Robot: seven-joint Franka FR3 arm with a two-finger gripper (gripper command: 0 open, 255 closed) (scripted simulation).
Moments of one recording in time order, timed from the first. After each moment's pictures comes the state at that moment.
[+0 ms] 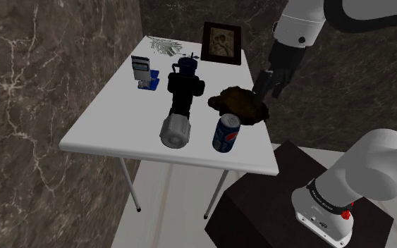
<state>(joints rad) 0.06 -0.71 0.24 -2.38 0.23 1.64 0.23</state>
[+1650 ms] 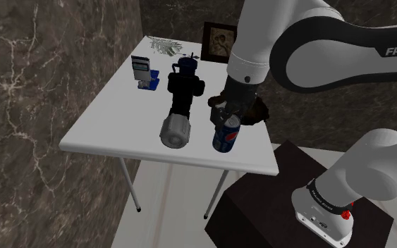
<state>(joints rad) 0.07 -0.51 0.52 -2.36 0.26 1.91 0.52</state>
